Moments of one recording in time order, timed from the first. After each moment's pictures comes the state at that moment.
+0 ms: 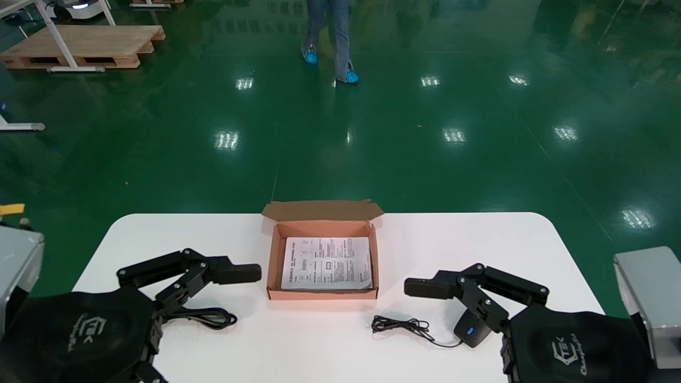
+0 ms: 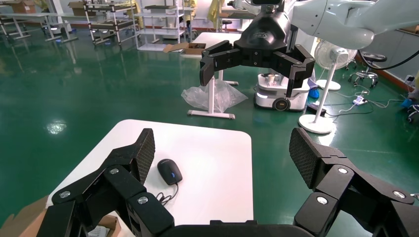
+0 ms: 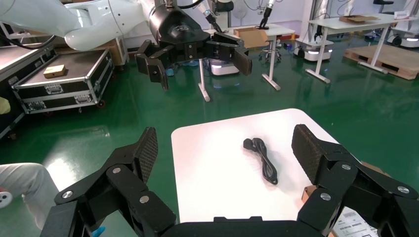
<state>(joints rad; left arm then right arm) -1.08 0.61 0.28 -1.28 0.73 1.49 -0.19 1.08 -0.61 -0.28 1.28 -0.73 -1.50 0.19</state>
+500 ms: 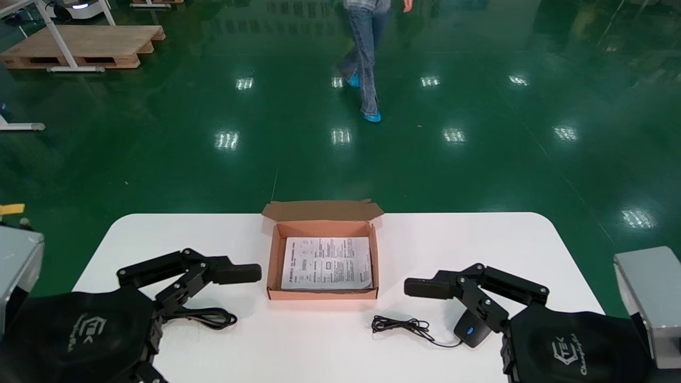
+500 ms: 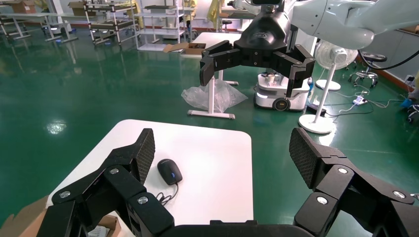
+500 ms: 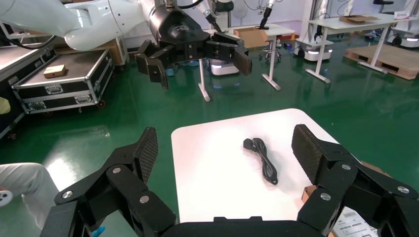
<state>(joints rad) -1.08 0.61 0.28 -1.28 0.73 1.49 -0.19 1.08 -0.61 -0.28 1.28 -0.73 -1.50 0.19</state>
